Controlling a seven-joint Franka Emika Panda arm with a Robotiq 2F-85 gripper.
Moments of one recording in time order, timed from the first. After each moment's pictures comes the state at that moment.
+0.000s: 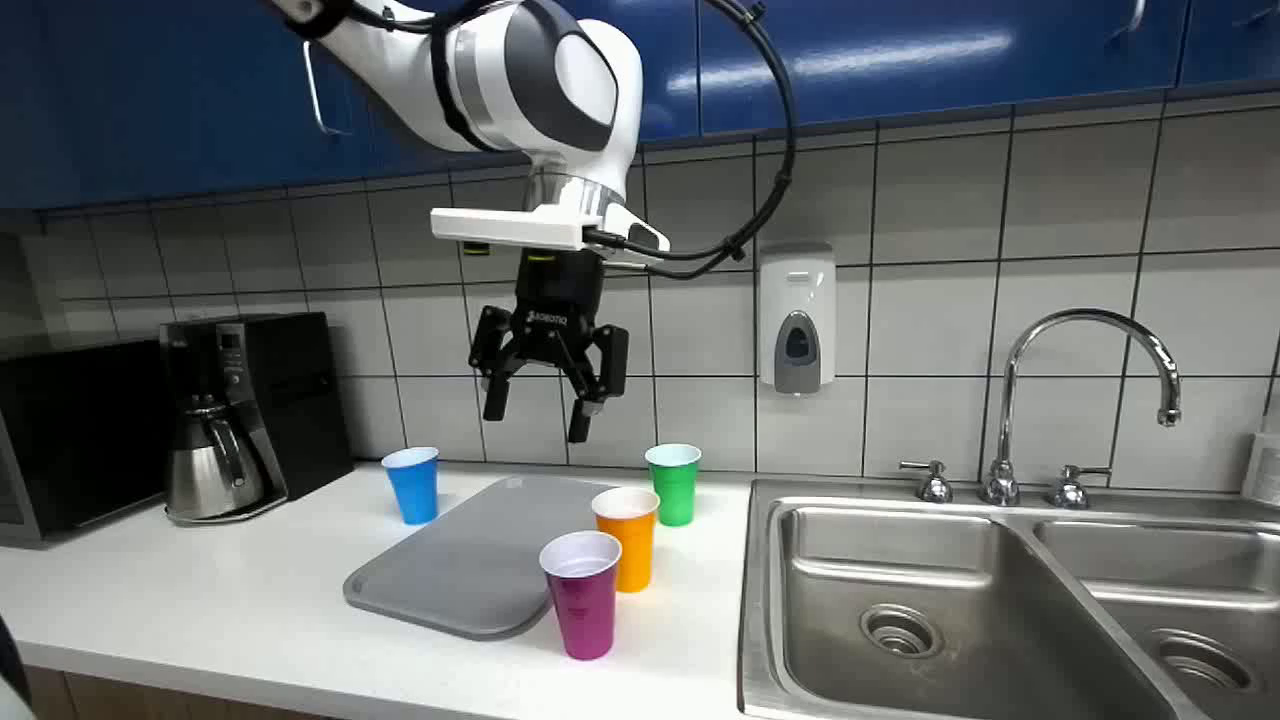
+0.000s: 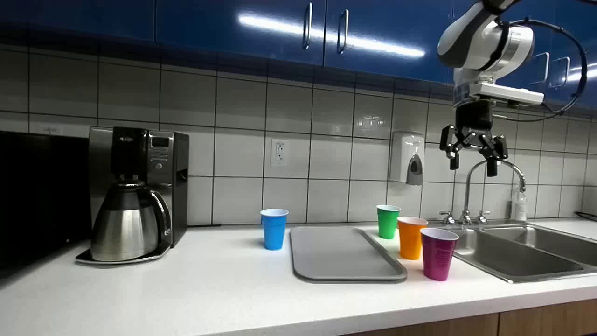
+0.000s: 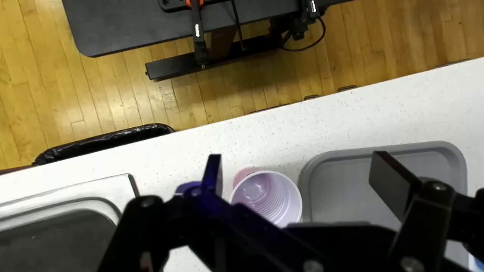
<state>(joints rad) -0.08 -0.28 -0.22 -2.25 0.04 1.71 -0.13</state>
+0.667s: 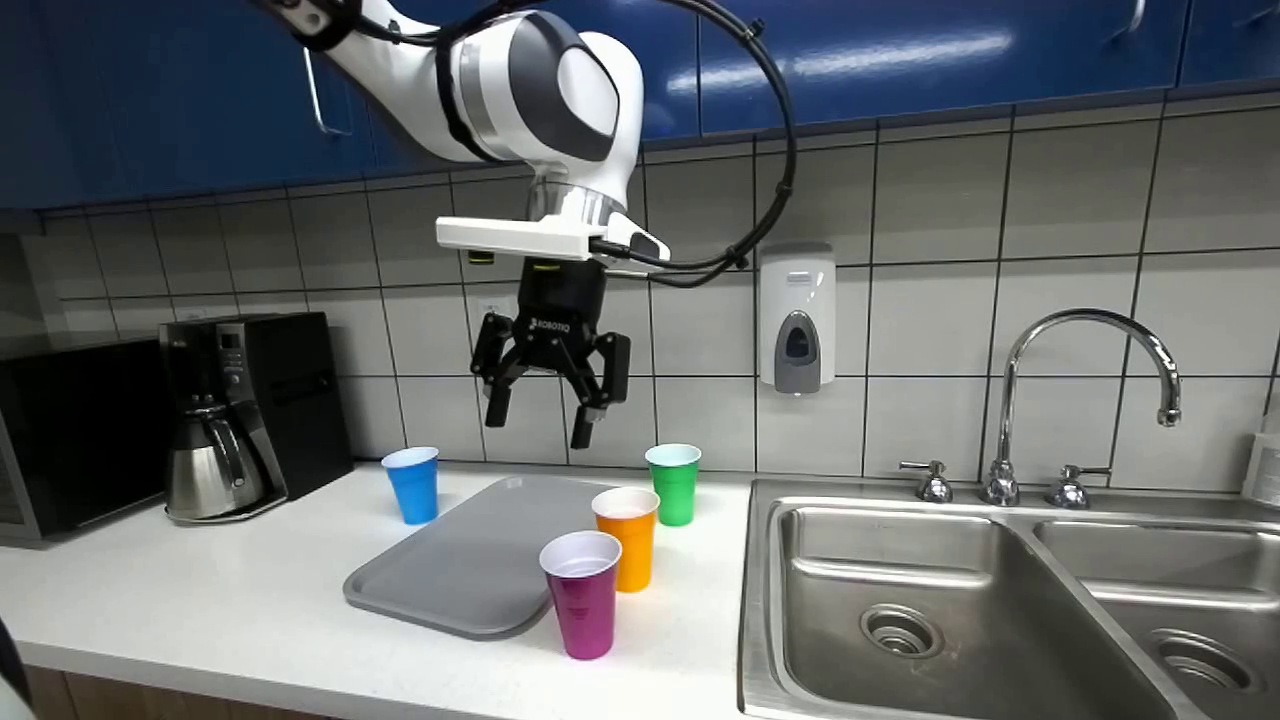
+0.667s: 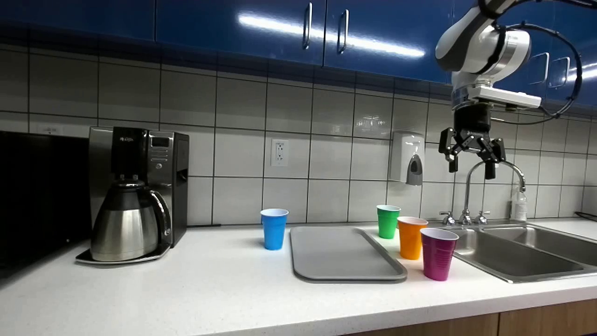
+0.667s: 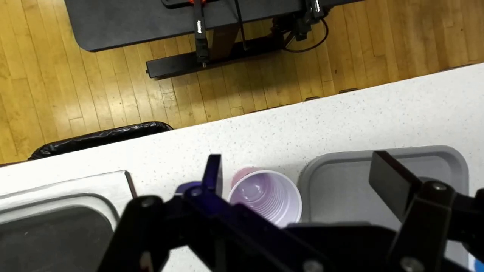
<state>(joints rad) -0.08 -0.26 -0.22 -2.25 0.04 1.72 -0.16</state>
